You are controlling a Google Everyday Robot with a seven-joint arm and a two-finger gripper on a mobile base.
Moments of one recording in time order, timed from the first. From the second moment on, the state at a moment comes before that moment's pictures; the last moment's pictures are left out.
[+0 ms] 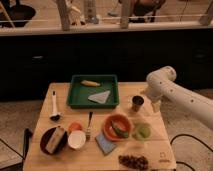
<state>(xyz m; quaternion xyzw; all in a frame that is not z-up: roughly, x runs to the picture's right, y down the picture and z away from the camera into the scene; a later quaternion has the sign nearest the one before) 0.279 0.088 0.850 -0.25 -0.03 -0.22 0.94</state>
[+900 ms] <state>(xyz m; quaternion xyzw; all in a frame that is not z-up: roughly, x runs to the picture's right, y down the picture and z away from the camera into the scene) 0.271 0.092 0.866 -0.26 -0.04 -0.24 0.93</state>
